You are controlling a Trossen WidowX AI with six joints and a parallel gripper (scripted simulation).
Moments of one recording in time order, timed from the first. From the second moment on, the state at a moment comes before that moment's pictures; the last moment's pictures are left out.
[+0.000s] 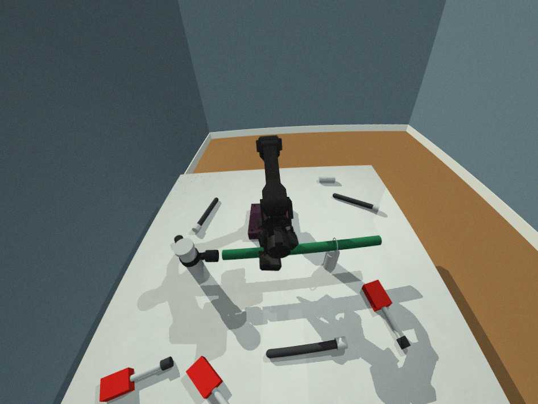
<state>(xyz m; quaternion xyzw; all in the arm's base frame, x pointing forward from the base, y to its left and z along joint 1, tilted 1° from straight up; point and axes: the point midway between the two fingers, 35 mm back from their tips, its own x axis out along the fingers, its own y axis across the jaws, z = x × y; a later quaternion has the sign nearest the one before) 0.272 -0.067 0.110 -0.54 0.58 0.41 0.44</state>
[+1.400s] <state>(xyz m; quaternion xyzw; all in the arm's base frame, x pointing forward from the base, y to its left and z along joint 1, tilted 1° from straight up) 0.272 -0.087 0.110 -0.54 0.58 0.42 0.44</state>
